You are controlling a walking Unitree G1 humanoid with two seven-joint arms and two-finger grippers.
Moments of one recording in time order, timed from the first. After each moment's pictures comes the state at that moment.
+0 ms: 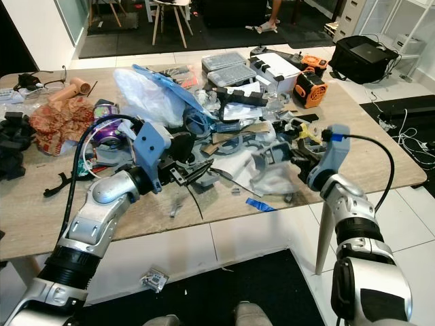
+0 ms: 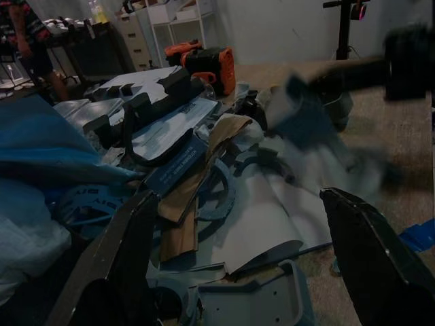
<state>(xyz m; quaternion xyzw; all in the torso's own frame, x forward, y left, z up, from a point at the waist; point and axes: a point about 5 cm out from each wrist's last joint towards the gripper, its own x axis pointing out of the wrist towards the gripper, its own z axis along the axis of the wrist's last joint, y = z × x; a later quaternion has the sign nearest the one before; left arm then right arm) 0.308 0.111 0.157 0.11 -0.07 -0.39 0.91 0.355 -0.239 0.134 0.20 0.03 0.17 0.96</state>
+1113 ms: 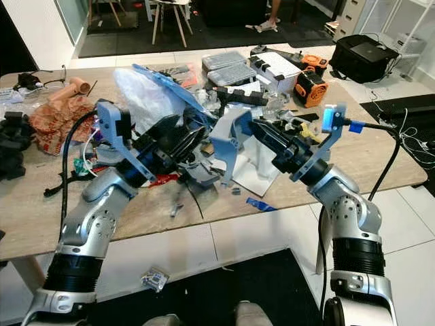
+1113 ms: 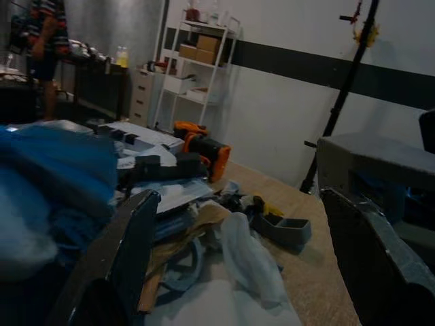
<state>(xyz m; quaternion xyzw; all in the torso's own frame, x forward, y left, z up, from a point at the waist) 0.302 0.123 0.181 -0.15 -0.12 -0.36 0.91 0.312 -0.178 0.184 0.29 -0.07 0.44 0.85</state>
